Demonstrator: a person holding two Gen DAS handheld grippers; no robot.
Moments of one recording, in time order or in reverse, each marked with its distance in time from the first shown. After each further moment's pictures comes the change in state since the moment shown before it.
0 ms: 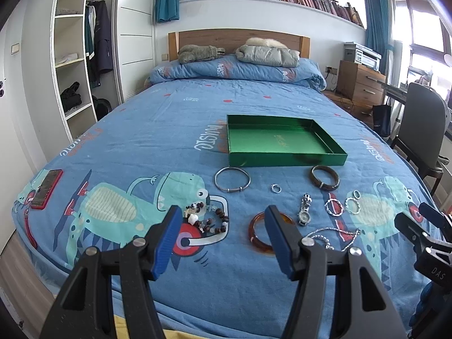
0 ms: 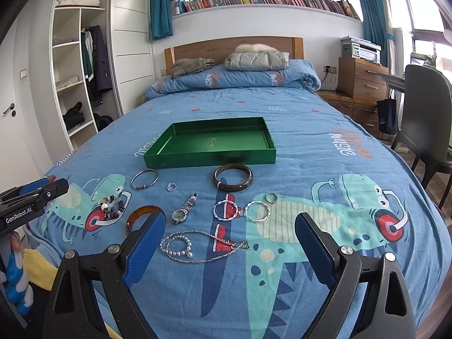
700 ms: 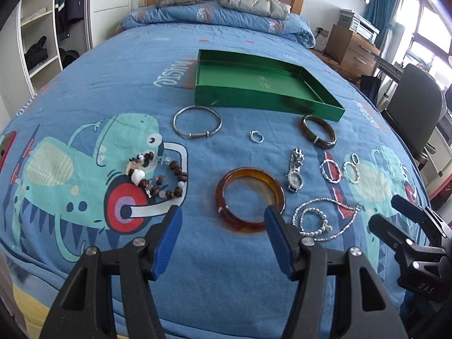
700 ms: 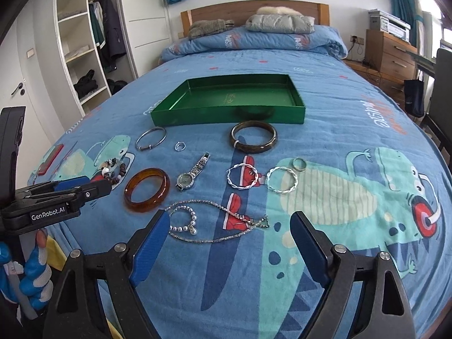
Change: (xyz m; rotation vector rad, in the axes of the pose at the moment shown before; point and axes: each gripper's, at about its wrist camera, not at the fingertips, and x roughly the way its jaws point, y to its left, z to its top) left arm 0.096 -0.017 -0.021 -0.045 0.288 -0.148; right arm 0.066 0.005 -0.012 -0.057 0.220 0.120
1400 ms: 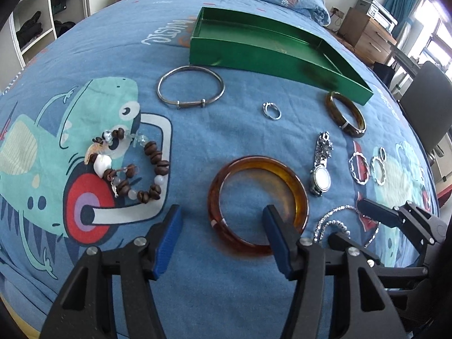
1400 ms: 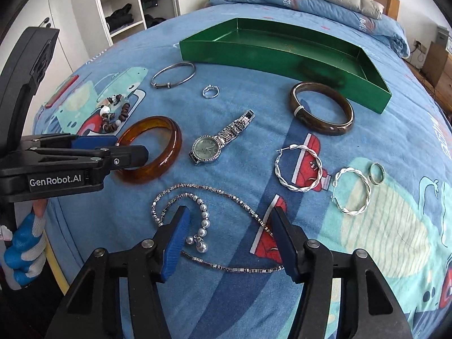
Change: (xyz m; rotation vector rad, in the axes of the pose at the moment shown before) left arm 0.061 -0.002 0.009 -0.030 0.148 0.018; right arm 0.086 0.024 0.007 -0.258 0.244 0.098
